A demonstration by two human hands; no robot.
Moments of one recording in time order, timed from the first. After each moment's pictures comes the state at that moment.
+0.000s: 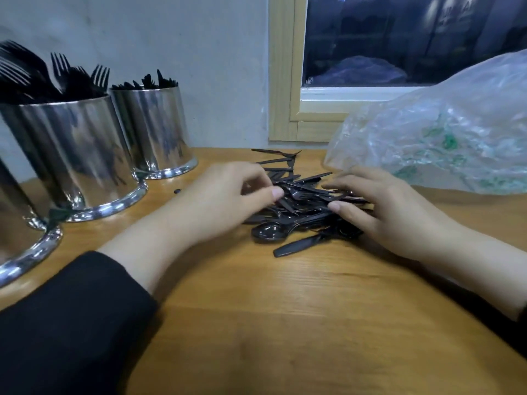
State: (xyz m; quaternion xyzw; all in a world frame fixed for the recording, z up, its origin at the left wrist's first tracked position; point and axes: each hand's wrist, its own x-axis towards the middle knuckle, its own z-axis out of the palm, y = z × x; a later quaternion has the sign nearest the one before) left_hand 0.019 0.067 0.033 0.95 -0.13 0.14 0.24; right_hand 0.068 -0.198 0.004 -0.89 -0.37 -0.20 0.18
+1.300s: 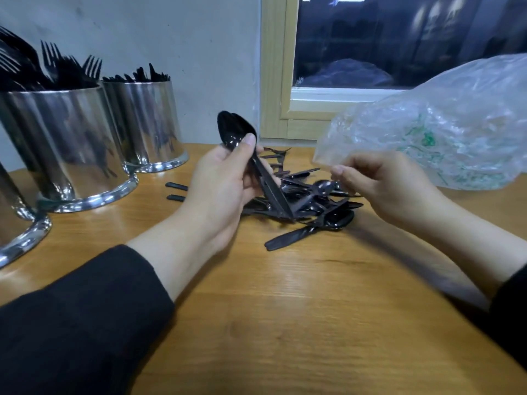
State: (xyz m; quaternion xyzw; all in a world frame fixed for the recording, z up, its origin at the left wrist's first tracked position) left_hand 0.011 0.030 0.020 0.57 -0.07 0.14 0.80; right_hand 0.059 -0.201 0.025 -0.89 -0.26 -0.20 0.31
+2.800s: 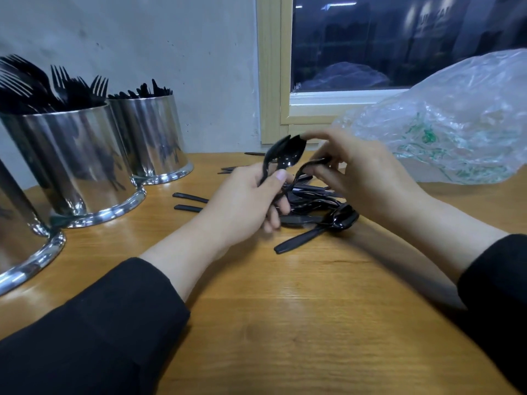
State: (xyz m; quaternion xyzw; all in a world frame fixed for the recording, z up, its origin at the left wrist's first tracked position) left_hand 0.010 0.033 0.017 0.82 -0.11 0.08 0.56; right_hand 0.054 -0.163 0.033 -0.85 -0.35 -0.30 0.27
